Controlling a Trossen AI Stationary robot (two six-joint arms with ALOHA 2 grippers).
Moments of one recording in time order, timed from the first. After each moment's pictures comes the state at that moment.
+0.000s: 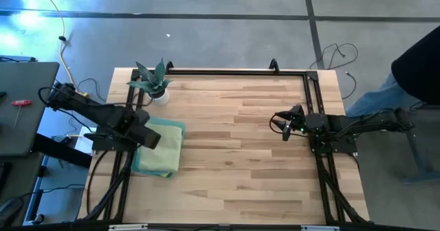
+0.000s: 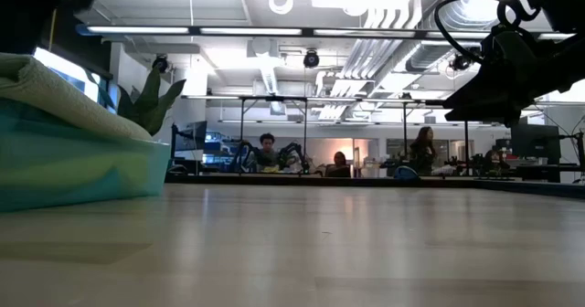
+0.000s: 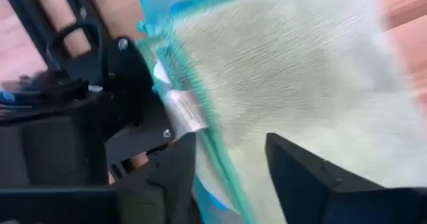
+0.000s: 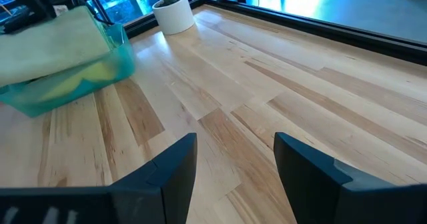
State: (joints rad) left arm -0.29 1.02 0.98 -1.53 -0.11 -1.58; right arm 0.05 0.41 0.11 -0.07 0.45 0.45
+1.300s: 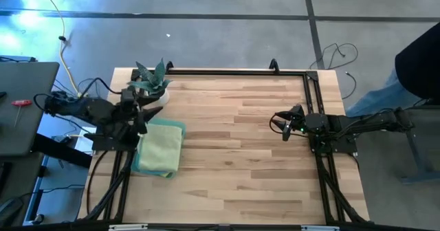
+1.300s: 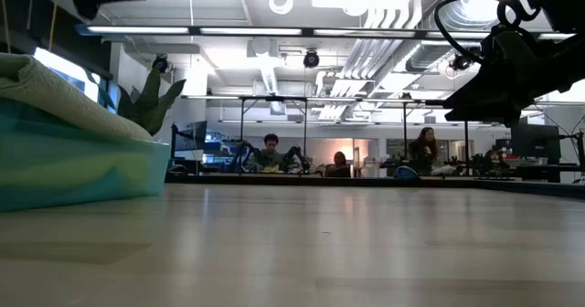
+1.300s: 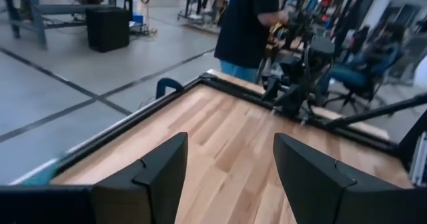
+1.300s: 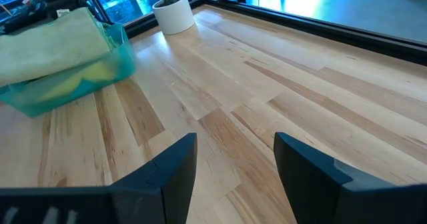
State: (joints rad) left arm -0.23 0.41 0.67 -0.50 -0.75 -0.34; right arm 0.05 0.41 0.11 -0.07 0.45 0.44
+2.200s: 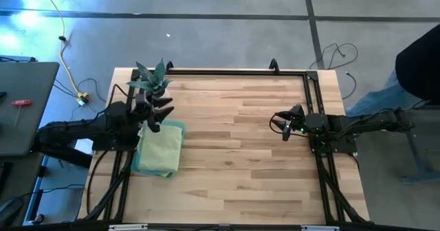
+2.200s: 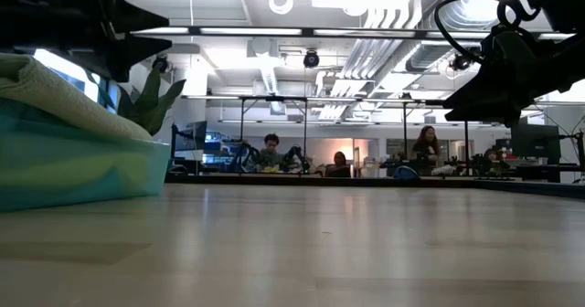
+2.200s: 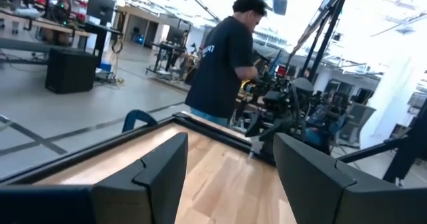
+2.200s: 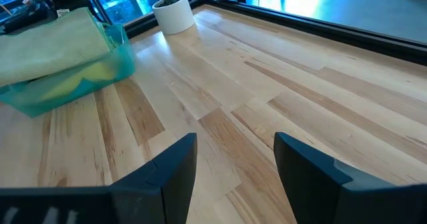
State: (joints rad) left arm 0.32 0.25 0.09 0.30 -0.13 -0.30; right arm 0.05 0.41 0.11 -0.07 0.45 0.44
